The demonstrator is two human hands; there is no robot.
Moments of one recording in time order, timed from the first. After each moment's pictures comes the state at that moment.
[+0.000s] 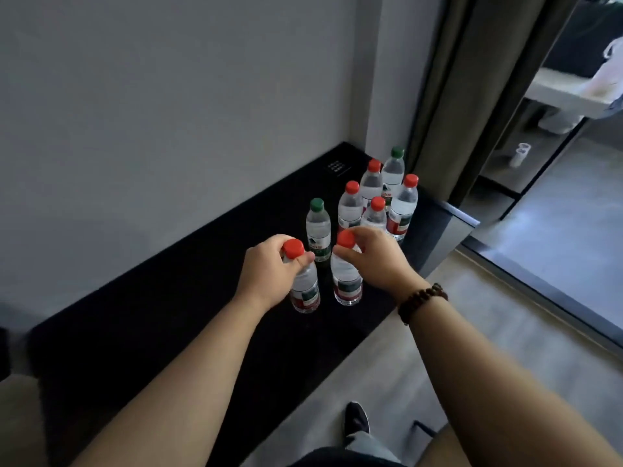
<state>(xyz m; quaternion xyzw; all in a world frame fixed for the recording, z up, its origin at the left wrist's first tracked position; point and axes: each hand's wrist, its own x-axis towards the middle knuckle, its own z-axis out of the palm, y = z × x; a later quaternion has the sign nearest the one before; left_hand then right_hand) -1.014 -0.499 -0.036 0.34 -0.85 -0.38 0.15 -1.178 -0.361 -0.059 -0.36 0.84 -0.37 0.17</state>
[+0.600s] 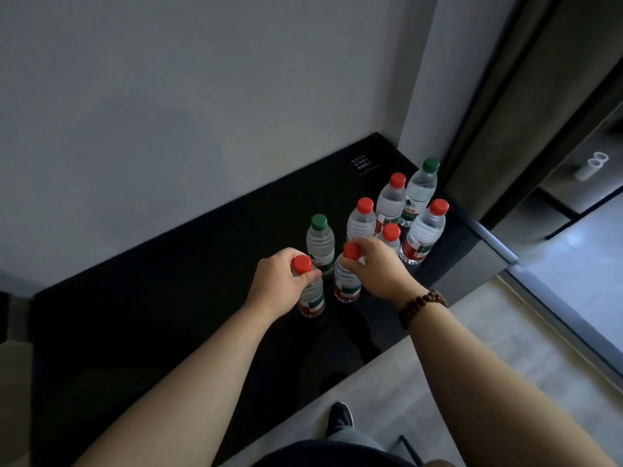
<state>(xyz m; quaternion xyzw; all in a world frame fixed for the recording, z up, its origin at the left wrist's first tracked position) -1.099 -0.517 -0.081 0.43 -0.81 -0.40 0.07 -1.280 -0.411 -0.105 -0.42 0.82 -0.28 0.27</state>
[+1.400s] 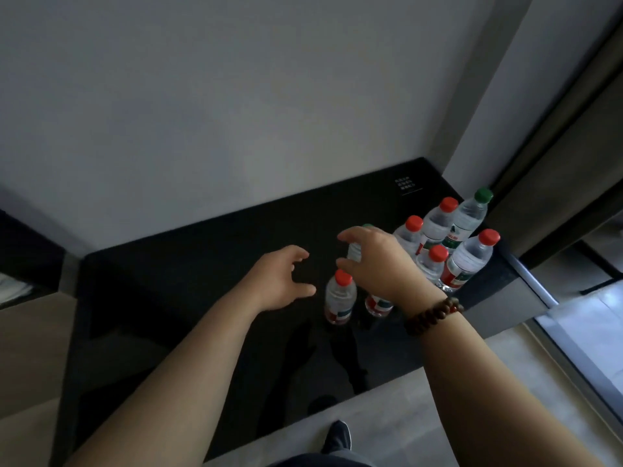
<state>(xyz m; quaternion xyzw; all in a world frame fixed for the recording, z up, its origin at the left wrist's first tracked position) -1.025 -0.553 -0.035 0.46 -0.80 -0.38 -0.06 -1.204 -0.458 -0.017 -0.53 0.80 -0.19 0.21</state>
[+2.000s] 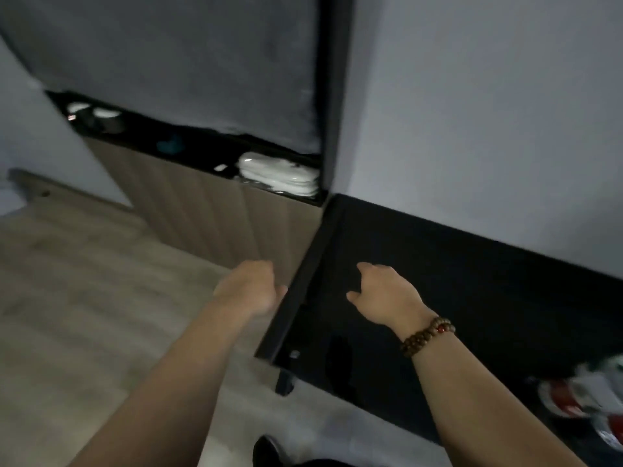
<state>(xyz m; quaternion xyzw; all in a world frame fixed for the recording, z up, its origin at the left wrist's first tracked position) -0.530 -0.494 -0.046 0.77 -0.59 -0.23 -0.04 -0.762 -0.534 -0.042 -0.75 0.61 0.06 0.24</state>
